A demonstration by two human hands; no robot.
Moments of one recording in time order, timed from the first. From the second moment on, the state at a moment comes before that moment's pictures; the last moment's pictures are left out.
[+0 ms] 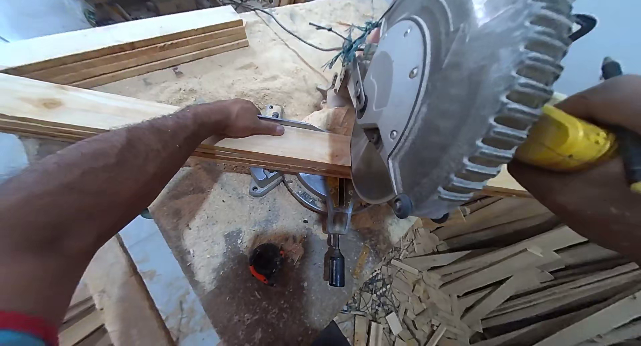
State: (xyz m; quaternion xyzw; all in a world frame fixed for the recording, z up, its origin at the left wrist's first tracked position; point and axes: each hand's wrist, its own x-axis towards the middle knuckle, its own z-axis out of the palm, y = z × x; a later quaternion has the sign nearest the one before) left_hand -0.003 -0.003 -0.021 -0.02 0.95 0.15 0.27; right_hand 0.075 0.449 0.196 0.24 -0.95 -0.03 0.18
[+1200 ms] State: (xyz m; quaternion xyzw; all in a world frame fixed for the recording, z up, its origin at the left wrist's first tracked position) left_hand -0.001 -0.002 -0.021 -0.04 0.95 0.17 0.27; right_hand 0.134 0.433 0.125 0.27 -0.92 -0.04 0.28
